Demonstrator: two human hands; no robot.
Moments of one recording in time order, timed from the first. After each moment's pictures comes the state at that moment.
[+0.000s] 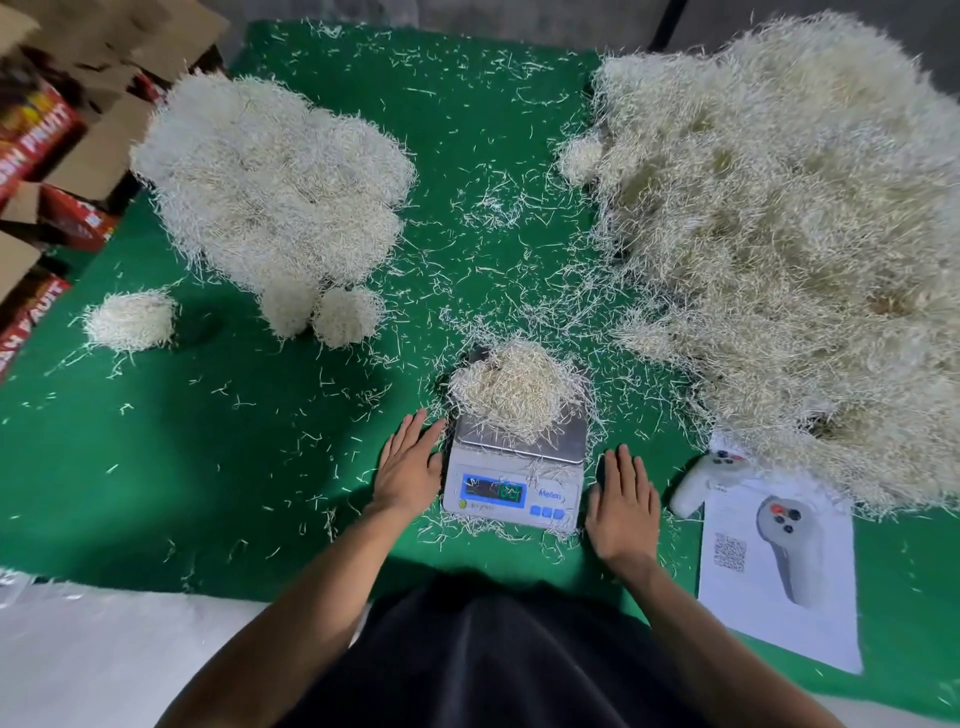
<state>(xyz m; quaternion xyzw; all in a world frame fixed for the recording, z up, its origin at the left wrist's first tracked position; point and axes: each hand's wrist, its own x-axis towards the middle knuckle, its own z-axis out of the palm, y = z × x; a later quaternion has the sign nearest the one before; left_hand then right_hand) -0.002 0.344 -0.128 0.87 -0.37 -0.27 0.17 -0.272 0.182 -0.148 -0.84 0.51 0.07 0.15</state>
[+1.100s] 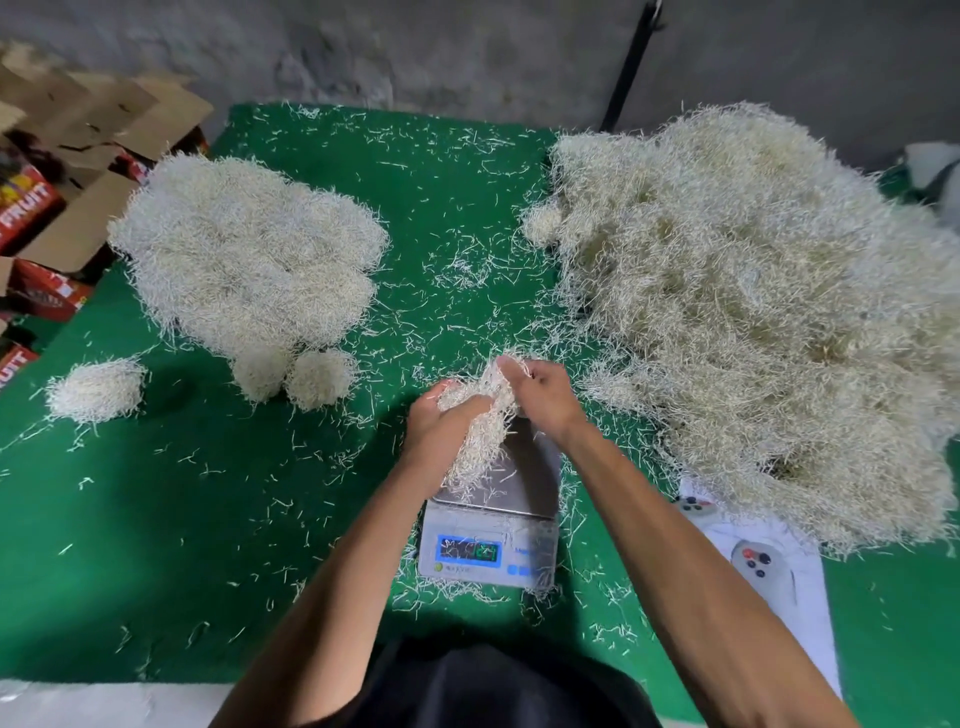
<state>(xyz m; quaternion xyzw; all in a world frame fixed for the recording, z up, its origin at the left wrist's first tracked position) -0.004 0.218 -0.005 0.73 -0.13 -0.37 0.56 -0.103 0.096 0.023 -0.69 0.42 -0.12 0.58</state>
